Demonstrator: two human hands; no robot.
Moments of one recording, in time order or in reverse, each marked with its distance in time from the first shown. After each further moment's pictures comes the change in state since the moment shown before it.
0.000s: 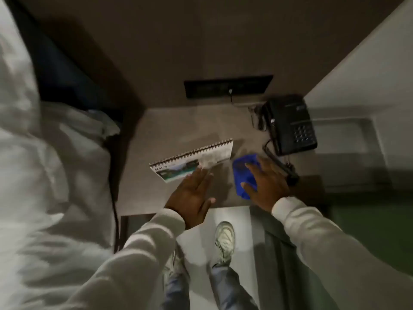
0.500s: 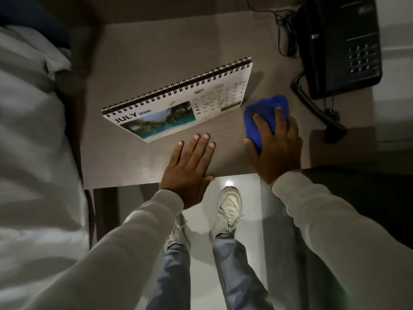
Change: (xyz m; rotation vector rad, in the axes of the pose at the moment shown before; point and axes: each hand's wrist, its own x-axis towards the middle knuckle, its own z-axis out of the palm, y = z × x) left_hand 0.022 -0.069 0.156 0.315 0.030 0.024; right_hand 0.047 0.009 0.113 -0.030 0.326 0.095
